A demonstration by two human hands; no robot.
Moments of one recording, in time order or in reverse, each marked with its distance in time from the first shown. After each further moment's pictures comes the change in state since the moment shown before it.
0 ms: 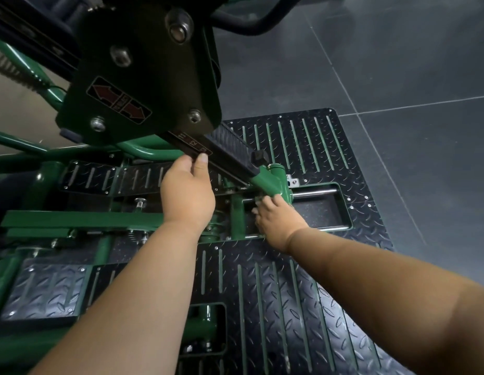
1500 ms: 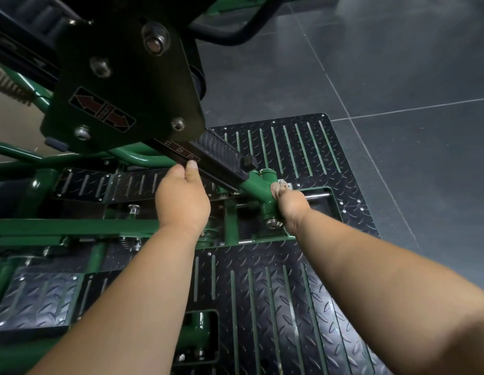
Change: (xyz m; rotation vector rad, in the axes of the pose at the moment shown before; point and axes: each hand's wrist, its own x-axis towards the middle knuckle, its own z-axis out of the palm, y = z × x) left_hand 0.000 0.001 0.016 0.027 0.060 -0.084; right_hand -0.001 0.050 -0.001 2.517 0.135 1.206
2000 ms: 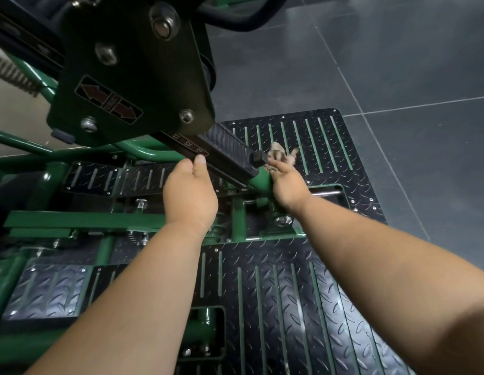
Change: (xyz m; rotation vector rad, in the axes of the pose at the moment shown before) left_hand -0.001 0.001 -0.001 0.013 -0.013 -0.003; right_hand 0.042 -0.013 0.020 -0.769 -0.132 -0.611
